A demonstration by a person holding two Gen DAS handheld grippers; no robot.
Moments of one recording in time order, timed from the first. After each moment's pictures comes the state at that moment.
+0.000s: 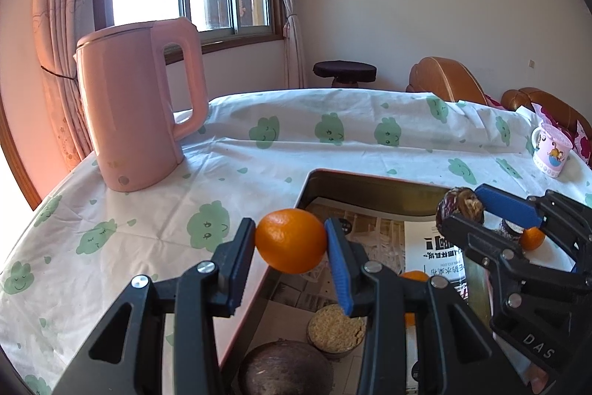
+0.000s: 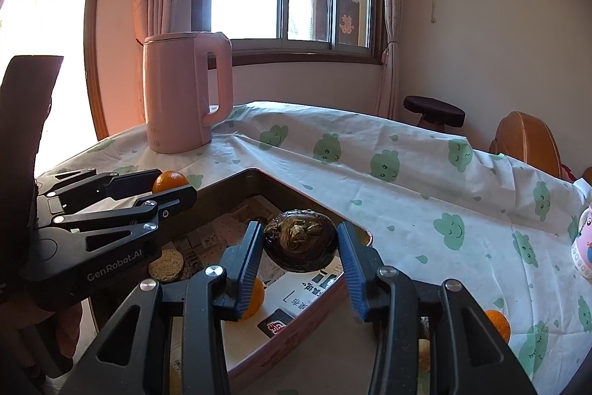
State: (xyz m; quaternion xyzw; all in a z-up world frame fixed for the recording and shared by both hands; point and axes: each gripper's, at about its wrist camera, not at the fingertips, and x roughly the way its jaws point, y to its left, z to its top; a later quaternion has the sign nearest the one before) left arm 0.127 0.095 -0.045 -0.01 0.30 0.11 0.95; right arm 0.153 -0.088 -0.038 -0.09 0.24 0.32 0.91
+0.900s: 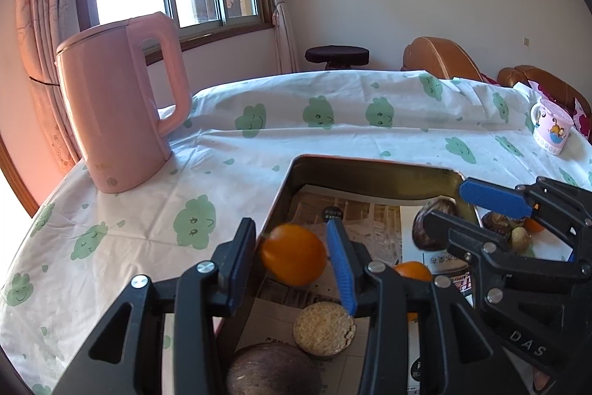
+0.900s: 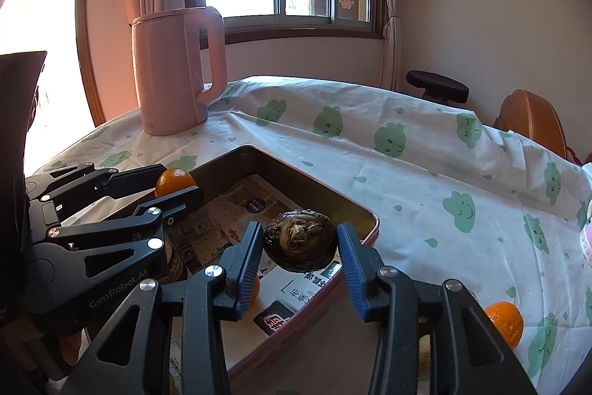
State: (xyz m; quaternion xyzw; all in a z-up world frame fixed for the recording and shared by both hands) left arm 0.138 0.084 -0.053 0.01 0.32 0.10 0.94; right arm 0.170 -0.081 -0.048 -0.10 0.29 0.31 0.90
